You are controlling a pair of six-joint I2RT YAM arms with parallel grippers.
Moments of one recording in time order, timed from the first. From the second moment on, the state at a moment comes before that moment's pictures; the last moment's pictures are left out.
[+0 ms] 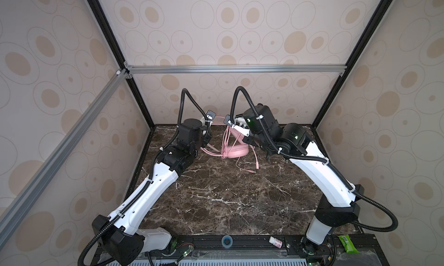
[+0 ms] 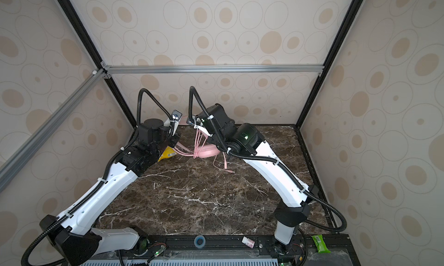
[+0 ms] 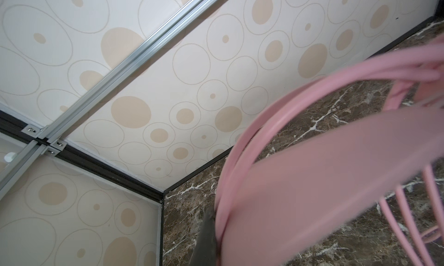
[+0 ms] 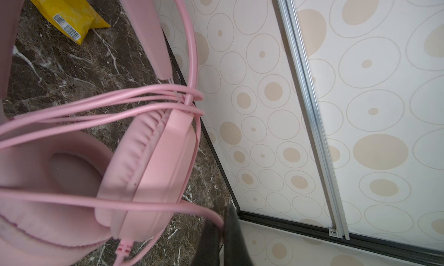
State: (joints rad) left arm -0.53 1.28 1.37 -0.40 -0.37 0.41; right arm 0.92 1.74 2.29 -1.14 0.64 -0.66
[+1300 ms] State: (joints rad) left arm -0.56 1.25 1.36 -0.52 -0.03 0.31; right arm 0.80 1.73 2.31 -1.08 0.51 -0.43
